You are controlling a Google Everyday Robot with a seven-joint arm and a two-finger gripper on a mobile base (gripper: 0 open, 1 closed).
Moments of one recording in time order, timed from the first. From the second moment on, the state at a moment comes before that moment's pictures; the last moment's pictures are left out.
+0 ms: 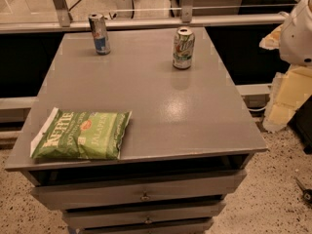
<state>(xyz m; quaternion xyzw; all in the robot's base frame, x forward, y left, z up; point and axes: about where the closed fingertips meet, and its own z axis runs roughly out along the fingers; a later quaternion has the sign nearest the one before) 0.438 -0.217 0.977 -0.60 0.78 -0.03 0.16</state>
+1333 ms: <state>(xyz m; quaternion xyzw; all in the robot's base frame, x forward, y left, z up) 0.565 -0.198 0.922 -0.54 0.78 0.01 0.31</state>
